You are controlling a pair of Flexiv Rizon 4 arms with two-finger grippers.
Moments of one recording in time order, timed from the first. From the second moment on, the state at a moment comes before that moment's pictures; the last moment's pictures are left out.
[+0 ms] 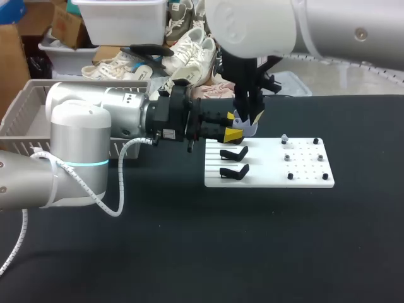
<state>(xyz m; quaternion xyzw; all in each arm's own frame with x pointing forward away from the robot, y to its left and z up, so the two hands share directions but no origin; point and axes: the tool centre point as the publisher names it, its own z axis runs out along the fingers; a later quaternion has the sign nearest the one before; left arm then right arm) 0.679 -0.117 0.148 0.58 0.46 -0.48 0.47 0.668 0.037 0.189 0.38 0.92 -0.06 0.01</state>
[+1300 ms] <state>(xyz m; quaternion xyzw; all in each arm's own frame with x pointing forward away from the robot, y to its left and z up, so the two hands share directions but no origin) 0.678 -0.117 0.148 0.58 0.46 -0.48 0.47 0.667 -0.051 0.211 0.35 0.94 0.00 0.04</state>
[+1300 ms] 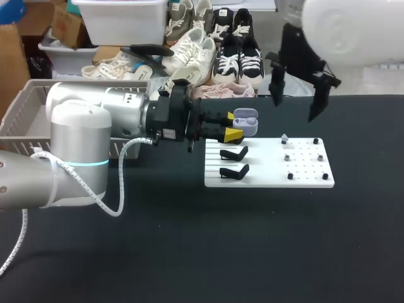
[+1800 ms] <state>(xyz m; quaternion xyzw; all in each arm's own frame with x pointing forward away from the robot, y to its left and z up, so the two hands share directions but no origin) 0.678 -0.117 0.148 0.58 0.46 -0.48 0.47 0.693 -0.080 0.181 0.21 0.97 0.05 0.12</state>
